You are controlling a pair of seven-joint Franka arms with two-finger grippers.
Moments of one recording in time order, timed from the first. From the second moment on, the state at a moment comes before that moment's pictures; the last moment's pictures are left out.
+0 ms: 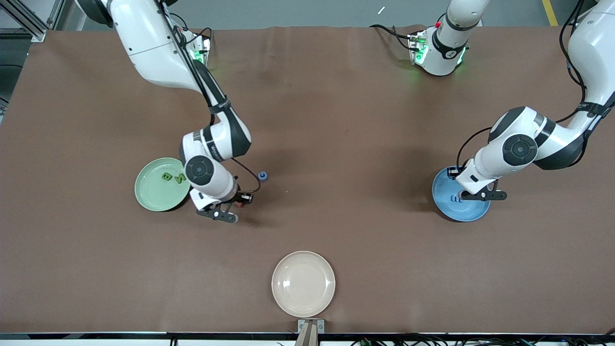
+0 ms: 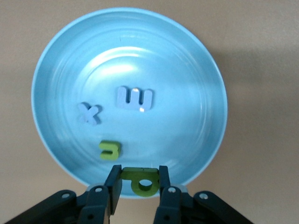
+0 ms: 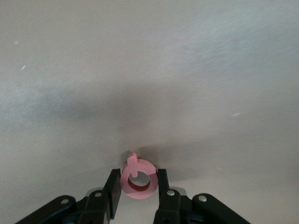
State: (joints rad) left arm 1.02 0.78 -1.19 -2.08 0.90 2.04 -0.63; right arm 0.52 0.65 -0.12 -1.75 0.17 2.33 0.56
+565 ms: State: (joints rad) left arm 0.95 0.81 -1.05 -2.10 0.94 2.17 -0.63; right arm 0.37 0.55 -0.12 -1.79 0.17 2.21 0.31
